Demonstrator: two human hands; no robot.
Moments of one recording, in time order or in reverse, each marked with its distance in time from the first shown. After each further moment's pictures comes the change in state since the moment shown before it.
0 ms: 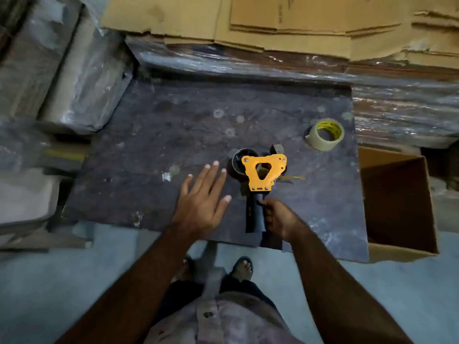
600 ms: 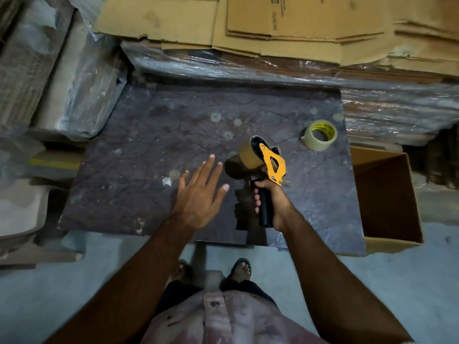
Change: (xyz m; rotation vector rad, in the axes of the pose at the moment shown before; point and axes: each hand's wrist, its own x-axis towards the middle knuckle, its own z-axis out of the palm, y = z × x) left_hand 0.024 -0.023 -0.017 -0.098 -0.099 -0.018; right_hand -0.040 -0.043 0.043 0.271 -0.031 -0.084
